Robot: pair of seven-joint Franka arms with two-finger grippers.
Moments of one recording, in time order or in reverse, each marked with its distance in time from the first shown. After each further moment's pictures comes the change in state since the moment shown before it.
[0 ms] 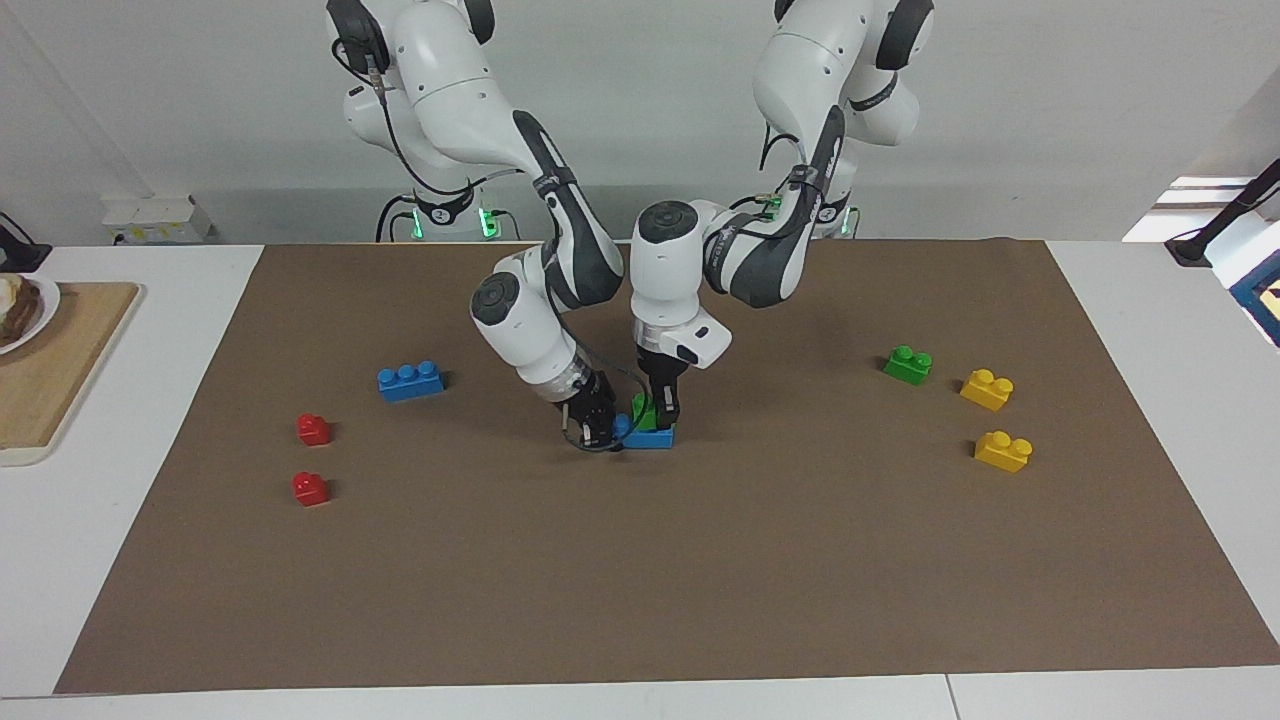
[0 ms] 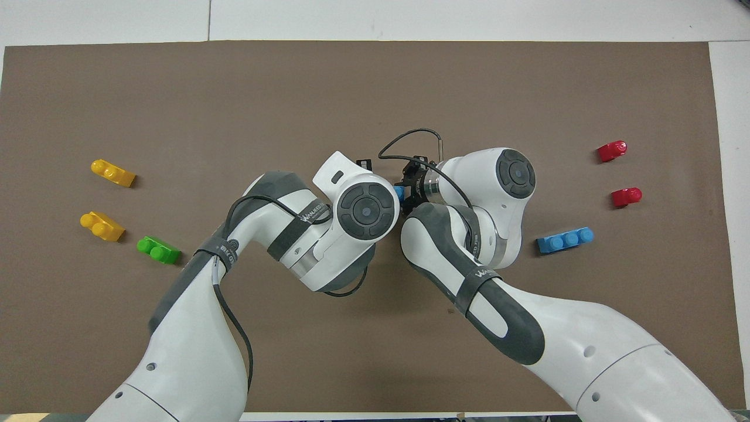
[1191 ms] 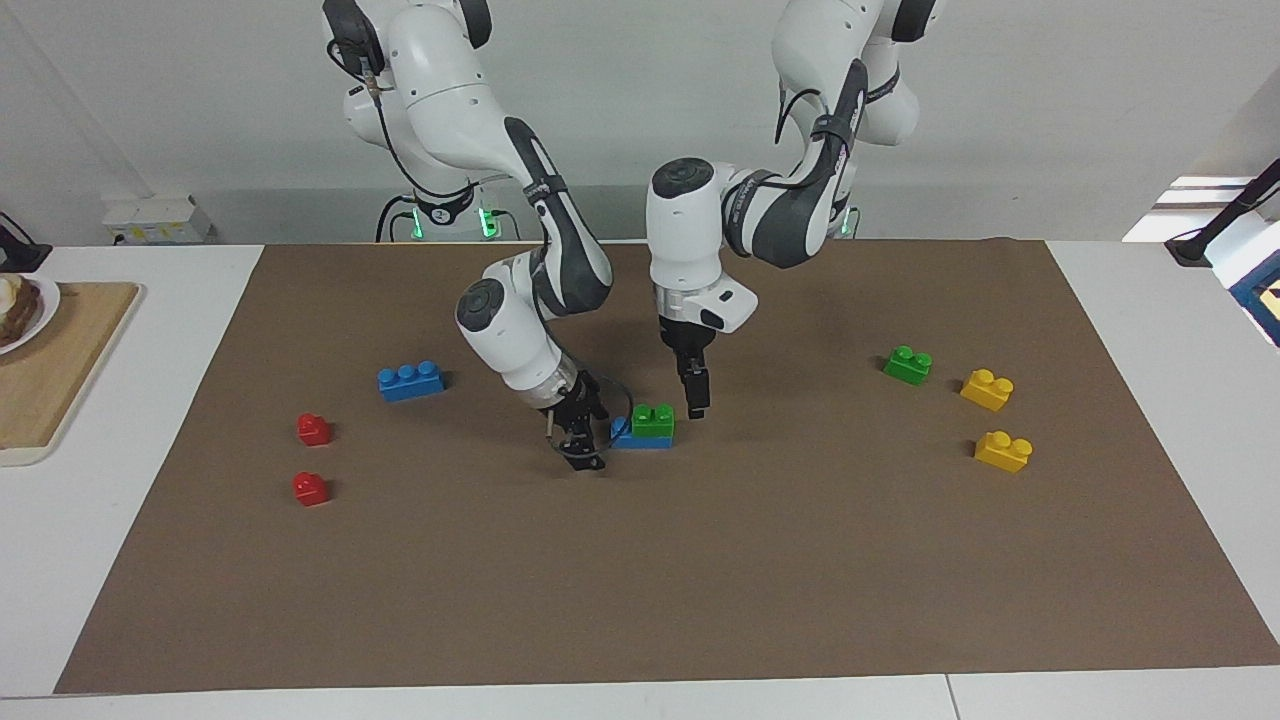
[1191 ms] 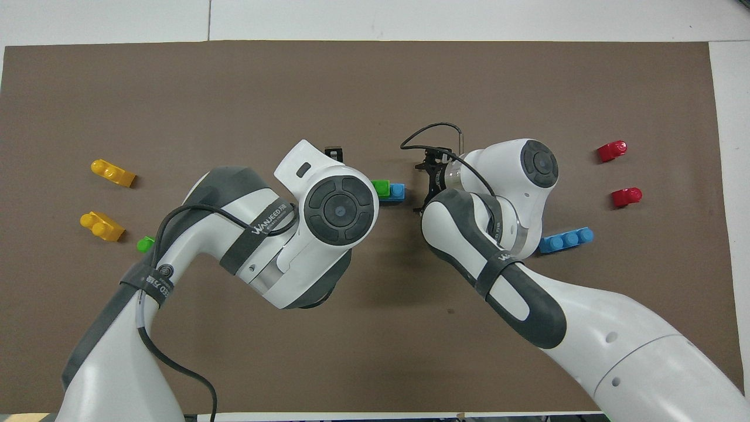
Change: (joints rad) left arm 0.025 -0.181 0.012 -0.018 0.025 -0.207 0.063; right arm -0.070 -0.004 -0.014 0.003 0.010 -0.059 -0.031
